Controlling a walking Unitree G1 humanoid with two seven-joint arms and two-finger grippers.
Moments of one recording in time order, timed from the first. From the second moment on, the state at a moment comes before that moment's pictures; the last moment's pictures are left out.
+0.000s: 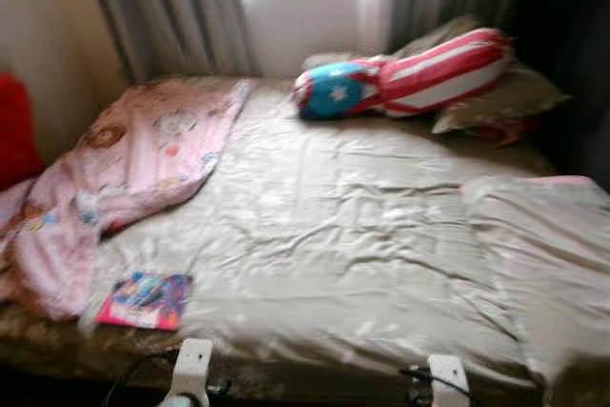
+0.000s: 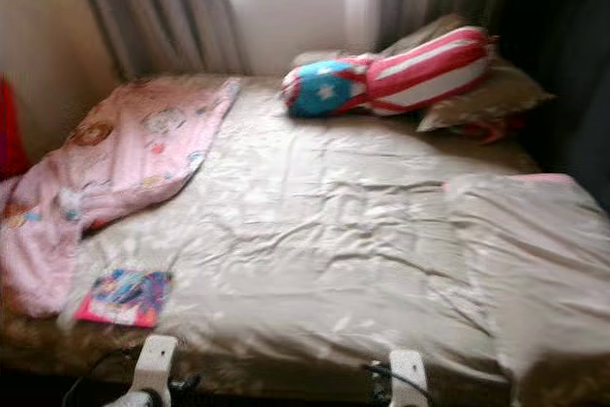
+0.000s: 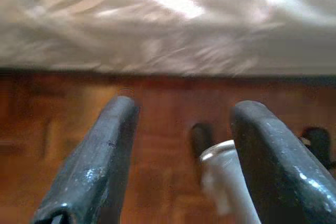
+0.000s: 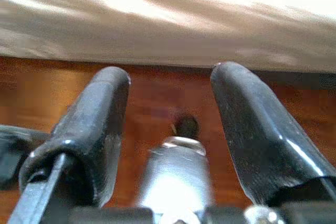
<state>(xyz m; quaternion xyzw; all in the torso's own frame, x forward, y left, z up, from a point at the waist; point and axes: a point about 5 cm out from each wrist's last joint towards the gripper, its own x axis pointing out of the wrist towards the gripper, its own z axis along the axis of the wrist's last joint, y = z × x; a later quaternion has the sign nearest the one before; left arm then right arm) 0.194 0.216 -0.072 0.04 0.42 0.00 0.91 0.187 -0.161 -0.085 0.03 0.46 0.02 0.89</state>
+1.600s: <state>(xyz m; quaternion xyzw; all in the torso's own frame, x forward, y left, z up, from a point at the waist) 0.199 0.212 -0.070 0.04 0.41 -0.01 0.91 0.187 -0.166 -0.084 0.01 0.46 0.02 0.89</state>
